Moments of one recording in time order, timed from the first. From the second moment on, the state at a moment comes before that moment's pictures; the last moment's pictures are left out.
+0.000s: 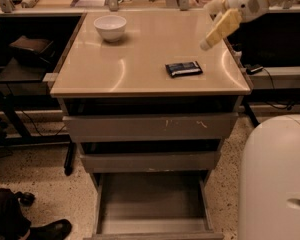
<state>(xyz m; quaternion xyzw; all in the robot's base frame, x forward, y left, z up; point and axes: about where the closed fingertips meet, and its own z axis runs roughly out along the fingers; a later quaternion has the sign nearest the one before) 0.671 -0.157 0.973 -0.56 0.70 0.24 0.36</state>
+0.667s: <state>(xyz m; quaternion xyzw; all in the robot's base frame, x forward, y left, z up) 0.680 -0.159 0.983 -0.56 0.71 0.23 0.37</state>
